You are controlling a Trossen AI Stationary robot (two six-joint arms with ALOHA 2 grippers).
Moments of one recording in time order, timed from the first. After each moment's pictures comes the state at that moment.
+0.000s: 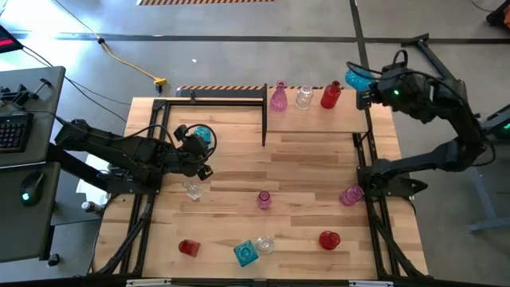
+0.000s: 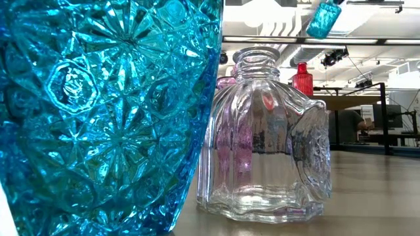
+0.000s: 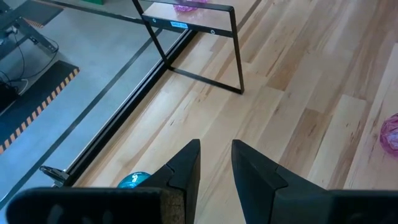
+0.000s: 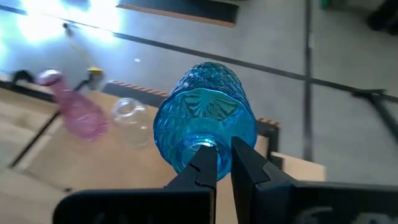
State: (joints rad) left arm -0.26 1.10 1.02 -0.84 -0.79 -0.44; right arm -0.39 1.13 1.84 -1.57 0.71 0.62
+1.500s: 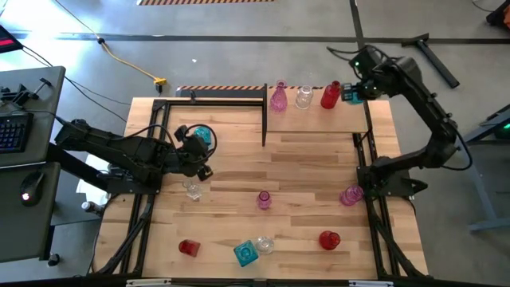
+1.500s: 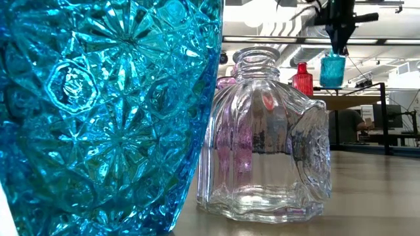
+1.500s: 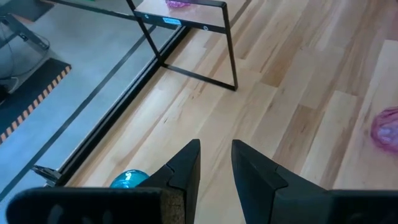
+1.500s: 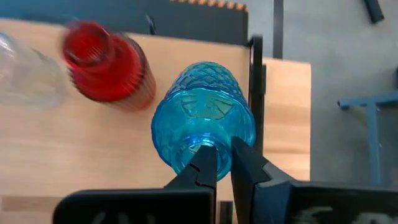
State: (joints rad) left arm -0.26 1.10 1.02 -0.84 -0.76 -0.44; right arm -0.88 1.33 1.65 -1.57 0.34 0.55
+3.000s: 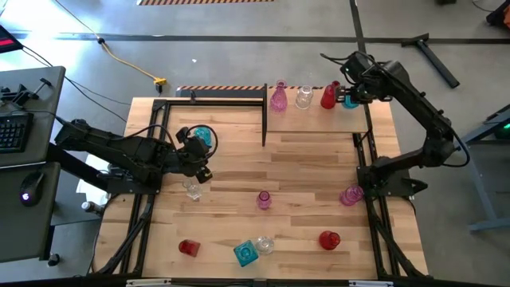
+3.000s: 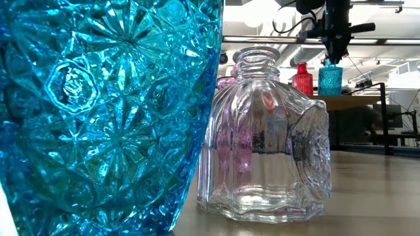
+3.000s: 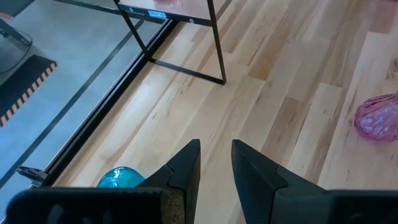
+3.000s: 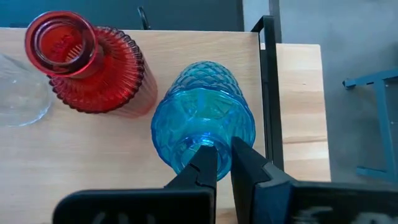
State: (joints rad) left arm -0.26 1.10 1.02 -0.84 -0.71 -0.43; right arm -0.85 1.34 1.55 -1.49 0.35 0.68
